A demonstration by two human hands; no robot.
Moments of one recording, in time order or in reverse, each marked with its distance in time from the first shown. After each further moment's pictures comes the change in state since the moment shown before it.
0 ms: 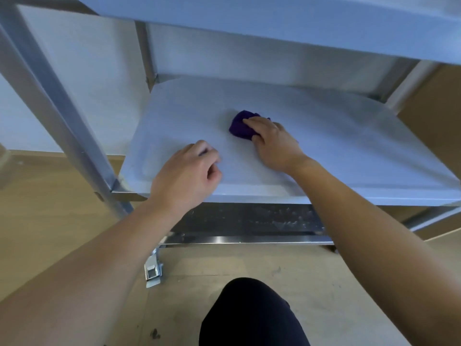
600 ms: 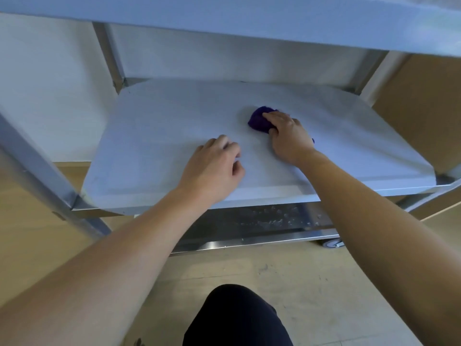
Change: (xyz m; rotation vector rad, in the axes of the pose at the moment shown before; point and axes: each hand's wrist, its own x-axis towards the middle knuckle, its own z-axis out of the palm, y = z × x) left_hand 0.042 0.073 0.036 -0.057 -0.158 0.031; right_hand -0.009 0.081 -0.023 -0.088 0.086 0.224
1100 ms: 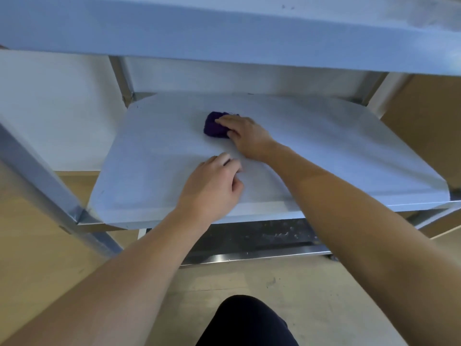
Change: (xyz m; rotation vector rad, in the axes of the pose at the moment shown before) left_hand -0.011 -0.003 -0.007 -0.006 0.049 -0.037; right_hand 0.052 -0.070 0.034 0.116 -0.113 -0.339
